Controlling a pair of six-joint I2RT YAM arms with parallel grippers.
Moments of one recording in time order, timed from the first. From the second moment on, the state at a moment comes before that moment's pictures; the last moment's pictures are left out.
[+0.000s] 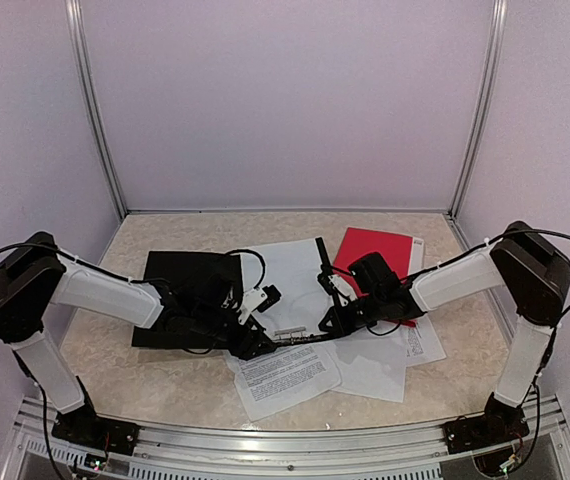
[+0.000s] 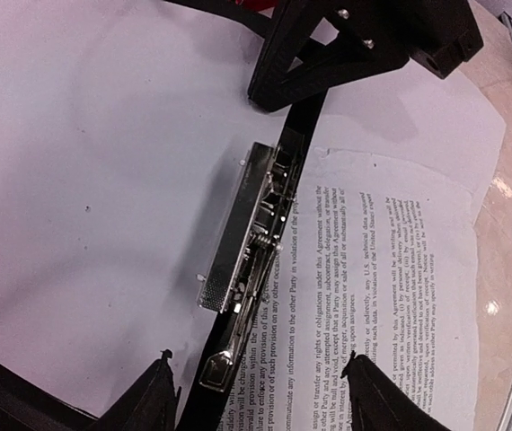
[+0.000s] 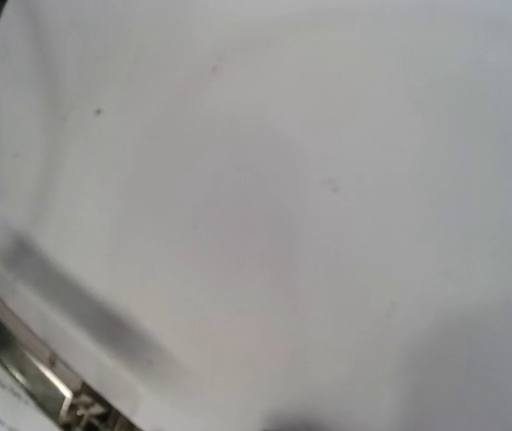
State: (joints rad) left arm -0.86 1.71 0.81 0.10 0.30 0.02; right arm 0.74 1.83 0.89 0.09 -0.31 0.29
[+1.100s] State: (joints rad) left arm -0.80 1.78 0.83 0.10 0.39 0.31; right arm 0.73 1.85 0.89 0.12 -0.33 0.28
